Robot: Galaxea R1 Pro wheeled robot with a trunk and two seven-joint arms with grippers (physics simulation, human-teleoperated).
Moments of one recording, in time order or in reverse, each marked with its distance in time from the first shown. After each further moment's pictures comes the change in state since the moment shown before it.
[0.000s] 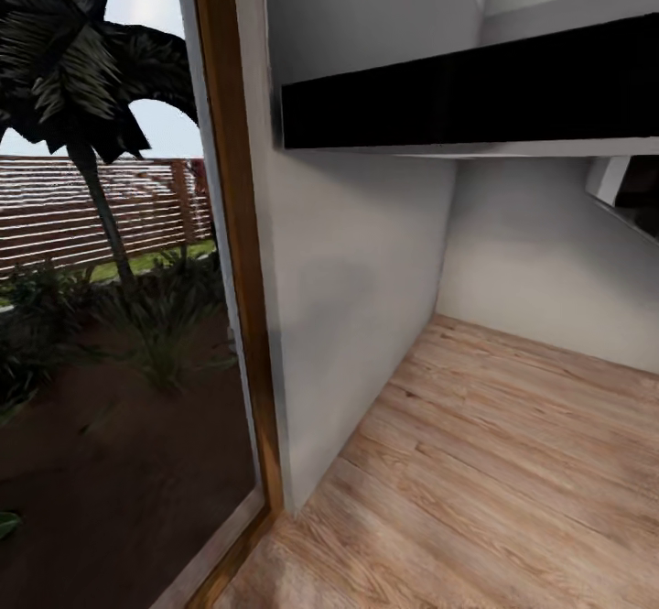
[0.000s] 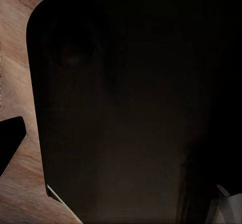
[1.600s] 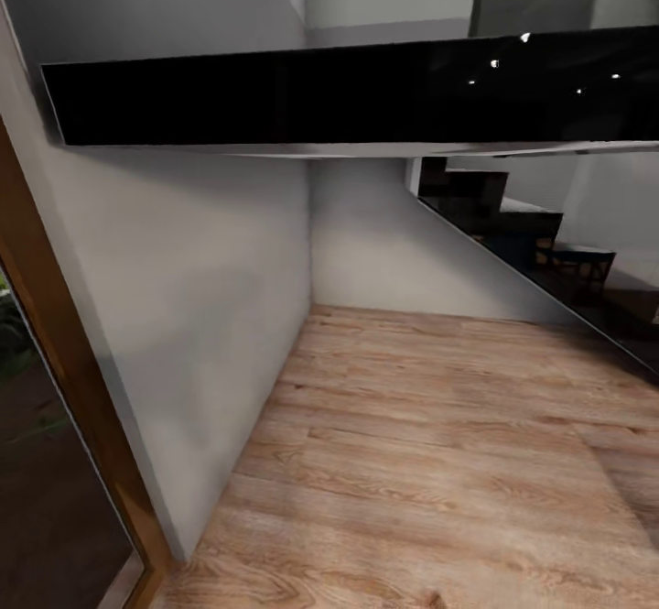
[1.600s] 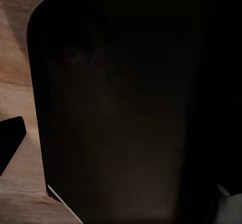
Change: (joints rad) left arm 0.000 0.000 0.000 0.000 0.000 0.000 0.002; right arm 0.000 -0.015 0.000 0.001 -0.056 0.000 0.036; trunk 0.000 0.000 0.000
